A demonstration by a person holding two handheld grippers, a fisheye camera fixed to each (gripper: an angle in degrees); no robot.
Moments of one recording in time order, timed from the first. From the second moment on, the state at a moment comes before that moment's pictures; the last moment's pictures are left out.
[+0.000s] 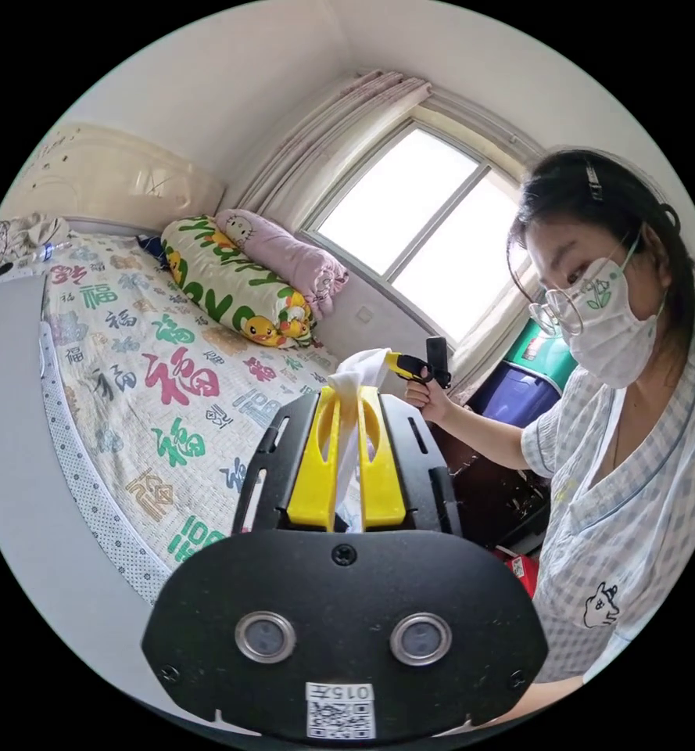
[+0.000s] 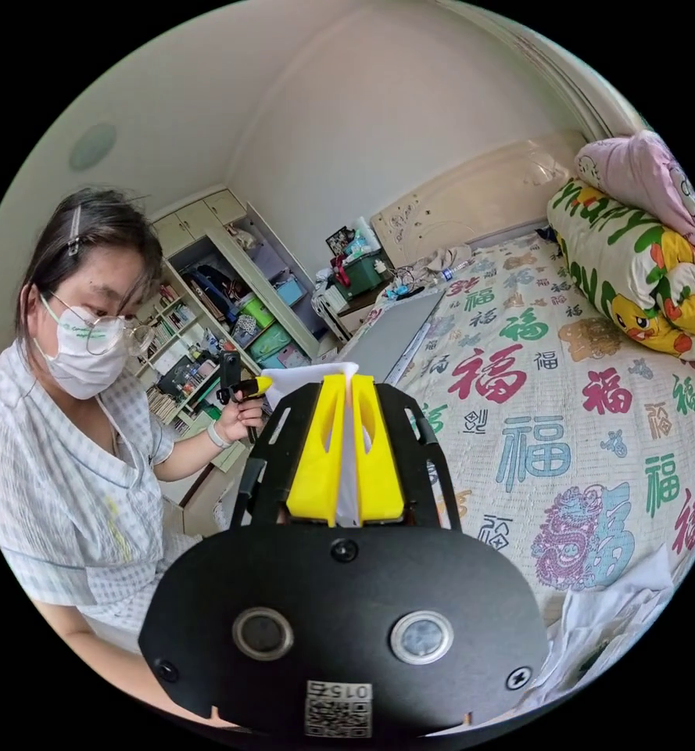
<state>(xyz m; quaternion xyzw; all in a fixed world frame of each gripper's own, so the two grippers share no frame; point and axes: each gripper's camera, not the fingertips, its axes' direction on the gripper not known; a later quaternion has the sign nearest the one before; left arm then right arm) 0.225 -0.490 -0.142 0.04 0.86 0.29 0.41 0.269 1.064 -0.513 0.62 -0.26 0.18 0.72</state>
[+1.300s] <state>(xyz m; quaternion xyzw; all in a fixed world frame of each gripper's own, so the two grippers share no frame) 0.224 -0.600 -0.222 0.06 0.87 0.27 0.41 0.381 1.166 -0.670 0.61 -0.28 0.20 0.71</state>
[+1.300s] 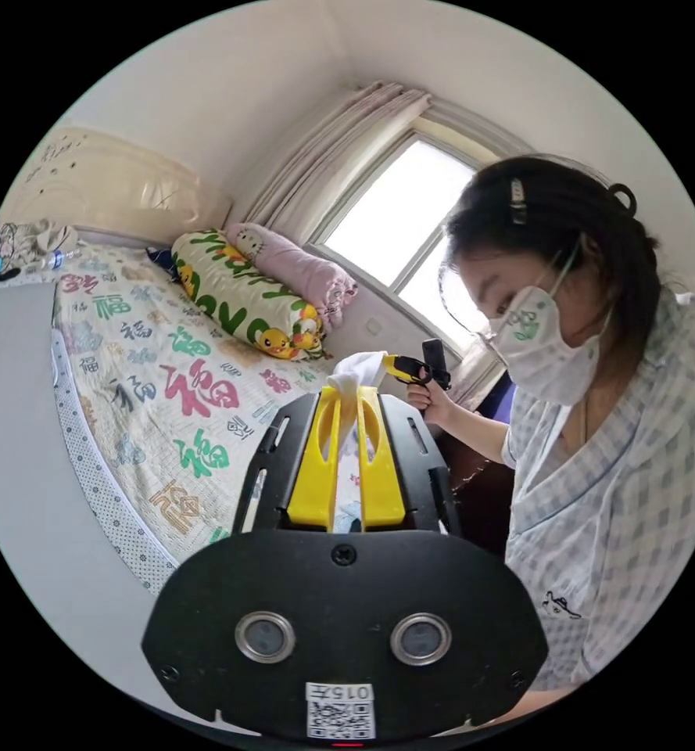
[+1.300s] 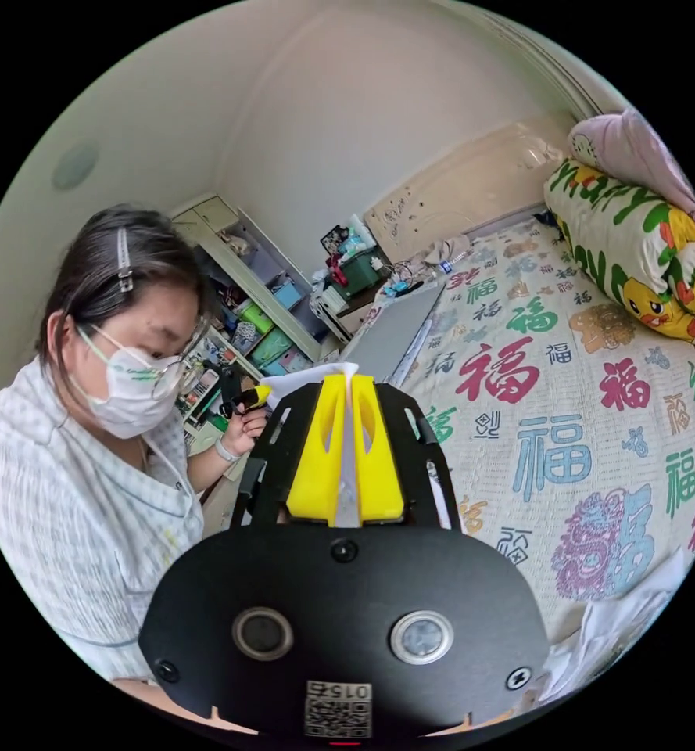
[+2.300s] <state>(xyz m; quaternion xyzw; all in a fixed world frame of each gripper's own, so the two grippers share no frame) 0.377 -0.552 -0.115 -0.05 0.81 0.27 0.51 0.555 1.017 -0.627 0.50 -0.29 0.28 0.77</state>
